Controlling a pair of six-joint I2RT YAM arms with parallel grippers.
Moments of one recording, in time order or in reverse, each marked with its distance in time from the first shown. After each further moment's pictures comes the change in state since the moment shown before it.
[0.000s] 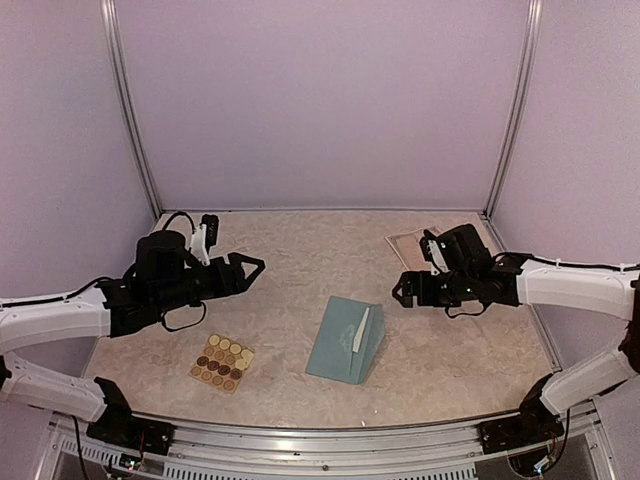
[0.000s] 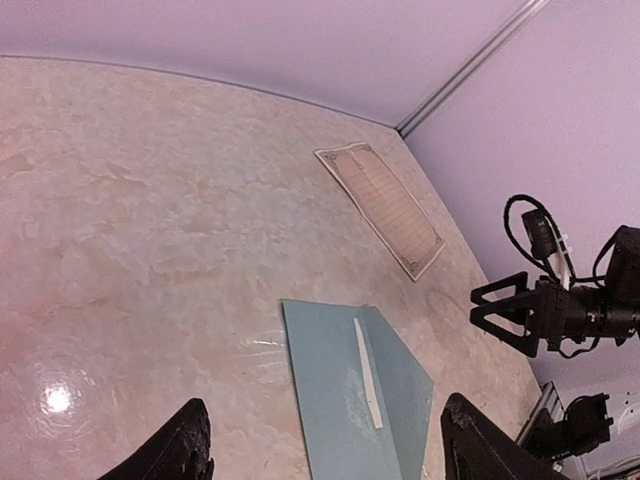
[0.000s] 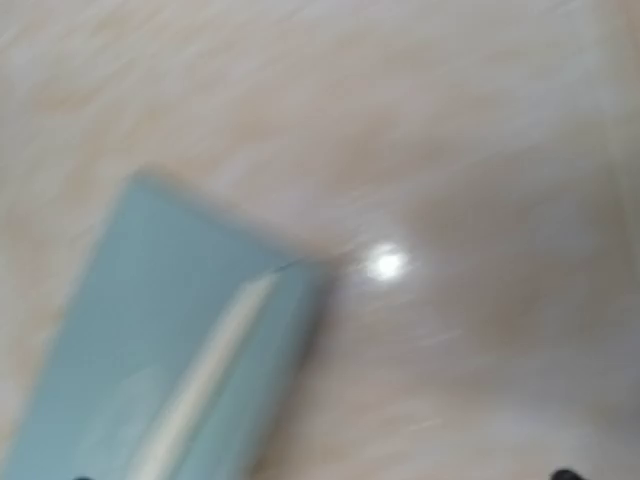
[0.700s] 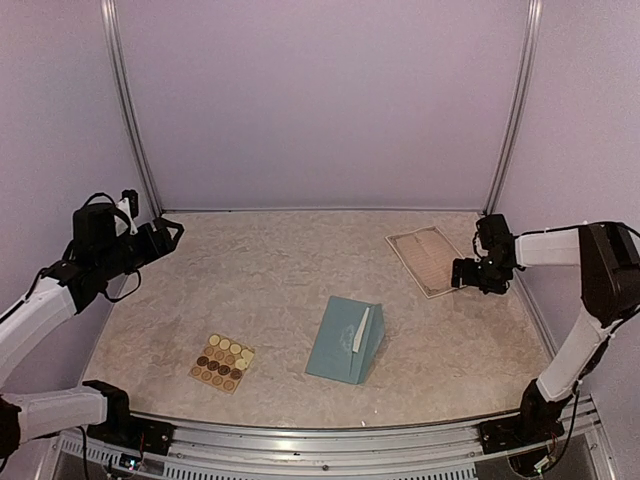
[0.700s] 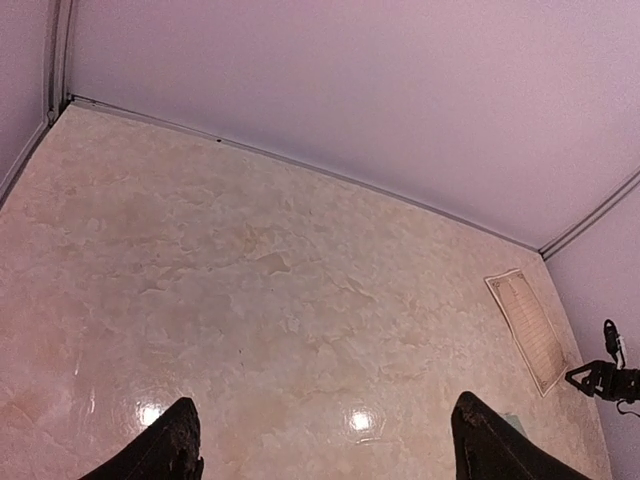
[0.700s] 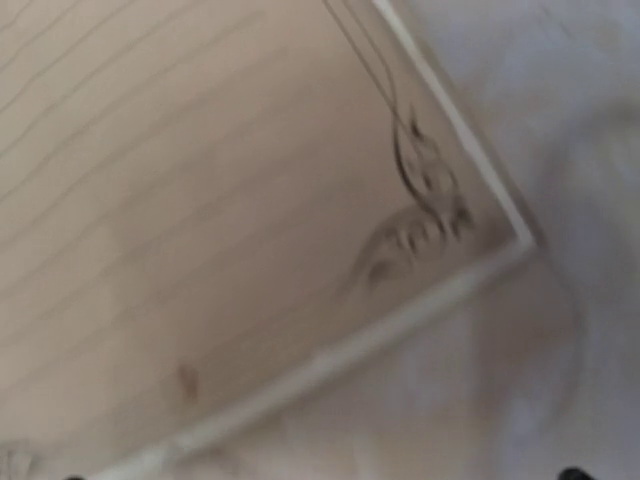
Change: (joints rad) left arm 0.592 -0.193 0.100 -0.328 0.126 0.175; right arm -0.558 0.317 0.132 -0.050 0.055 -0.240
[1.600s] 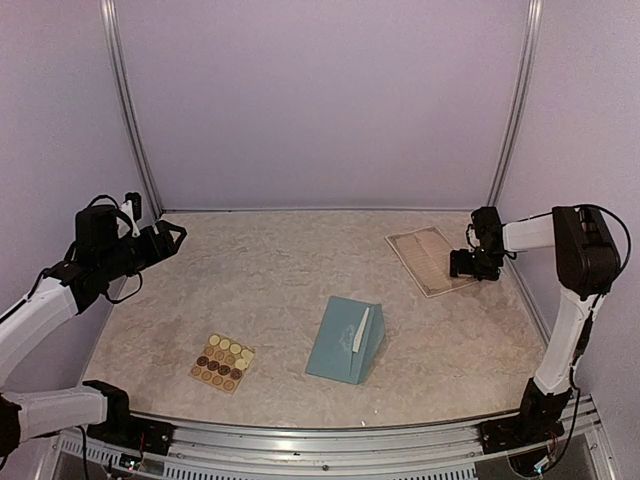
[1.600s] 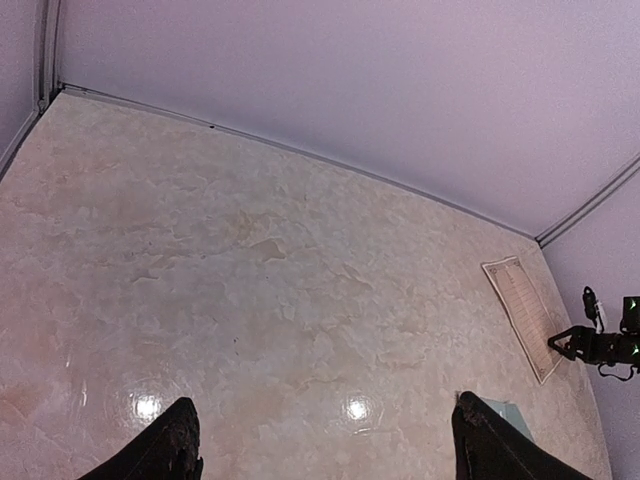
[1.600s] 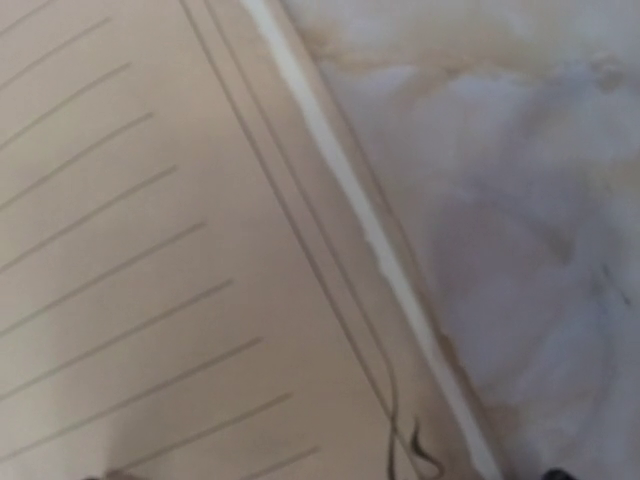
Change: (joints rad) left arm 0.004 0.010 -0.014 0.002 0.029 0.004; right arm -0.054 0.271 0.239 0.028 -0.016 -0.101
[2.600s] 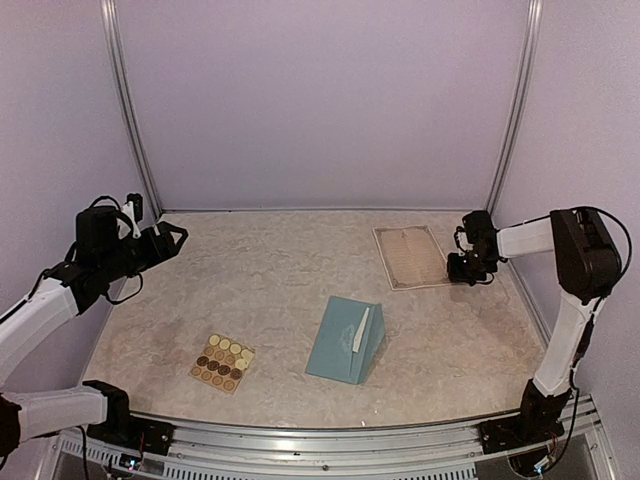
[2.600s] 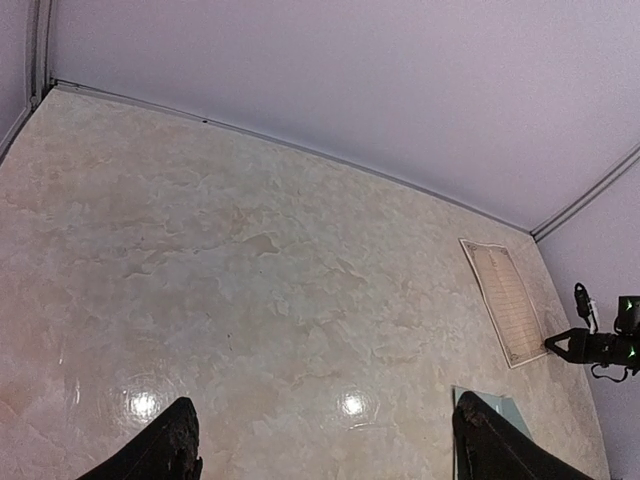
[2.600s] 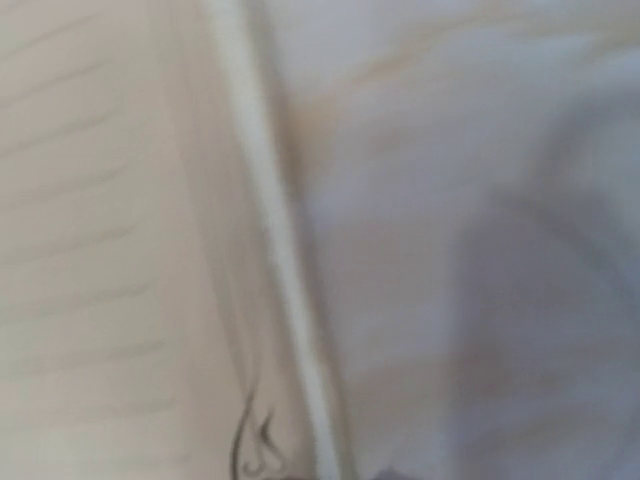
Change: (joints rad) left arm 0.000 0.000 -0.004 0.000 0.018 0.000; right arm 0.048 -0.024 -0.055 0.062 -0.044 0.006
